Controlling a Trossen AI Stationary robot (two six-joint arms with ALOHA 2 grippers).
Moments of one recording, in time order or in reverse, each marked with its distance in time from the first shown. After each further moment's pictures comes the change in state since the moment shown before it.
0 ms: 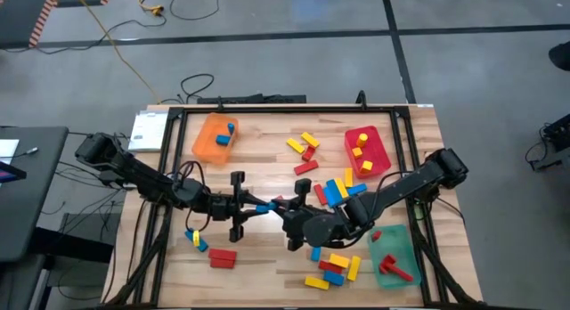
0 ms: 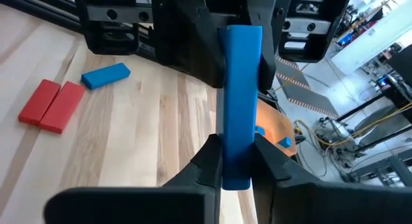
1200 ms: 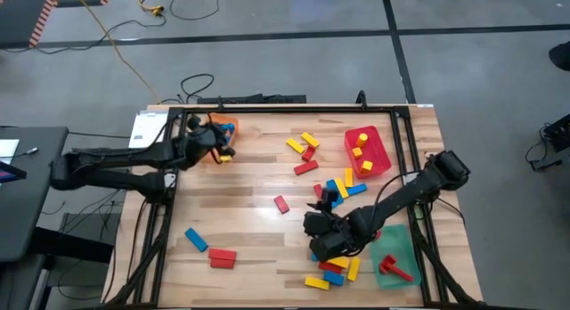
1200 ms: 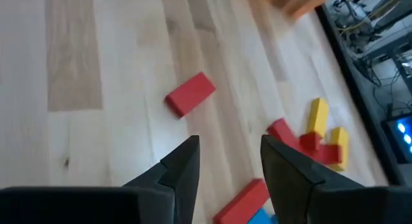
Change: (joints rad) left arm 0.707 -0.357 0.000 -1.206 -0.464 -0.497; right arm 0.074 0.001 -0.220 -0.420 0.025 0.629
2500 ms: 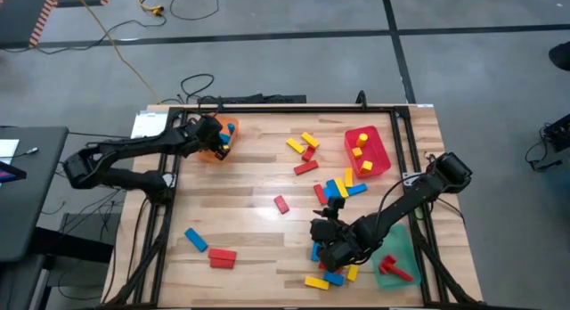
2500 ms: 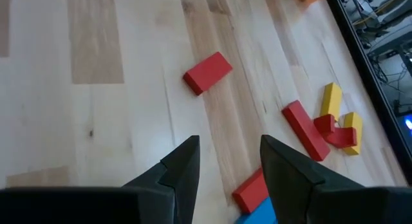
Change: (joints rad) left arm 0.327 0.214 0.000 -0.163 0.317 -0.093; right arm 0.069 0.000 -0.044 -0.022 0.005 0.095
